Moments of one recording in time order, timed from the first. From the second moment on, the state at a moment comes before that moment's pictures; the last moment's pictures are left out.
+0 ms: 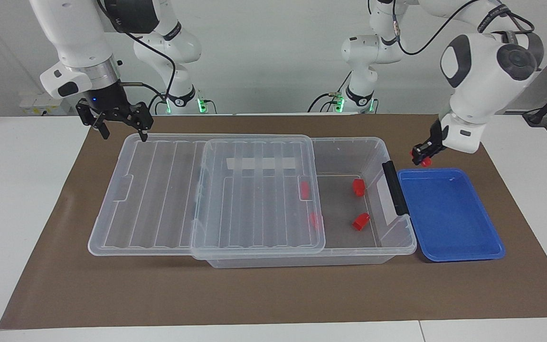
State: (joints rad) left arm 0.17 0.13 -0.03 -1.79 -0.01 1.91 0.06; right arm 0.02 0.01 0.04 -1.59 -0.04 1.62 0.17
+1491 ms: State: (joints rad) left arm 0.24 0.28 -0.05 -2.08 -0.01 2.46 0.29; right arm 0.01 0.01 0.04 -1.60 -0.04 1.62 0.17
